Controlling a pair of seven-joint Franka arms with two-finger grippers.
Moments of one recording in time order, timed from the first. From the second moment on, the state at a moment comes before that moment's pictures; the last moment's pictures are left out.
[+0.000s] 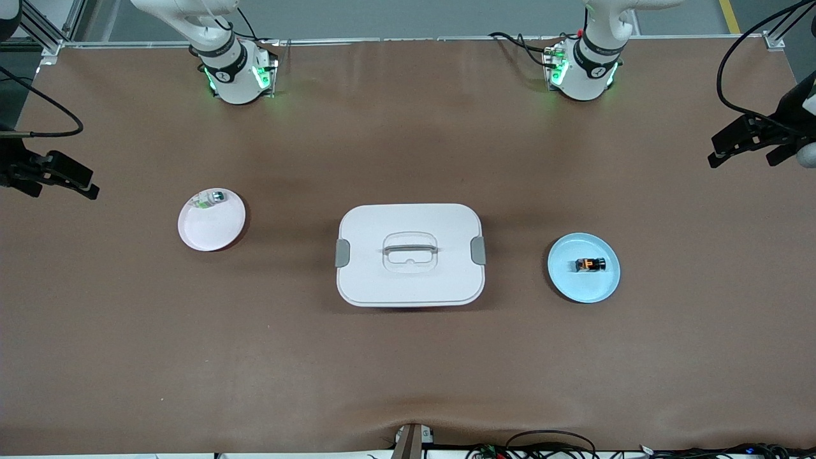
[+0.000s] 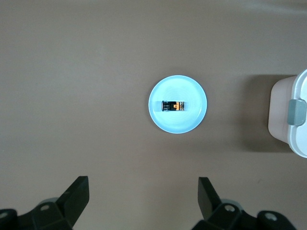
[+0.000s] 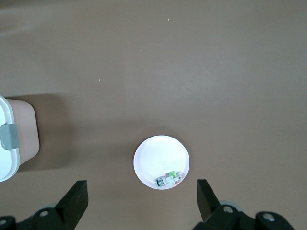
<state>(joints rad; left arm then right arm) -0.04 -0.08 0.03 -1.64 -0.01 1.62 -0.04 -0.03 0.08 0.02 -1.44 0.01 1.56 0.06</state>
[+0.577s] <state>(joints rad) -0.04 -0.08 0.03 -1.64 -0.01 1.62 -0.04 -0.03 0.08 0.02 -1.44 0.01 1.57 0.06</state>
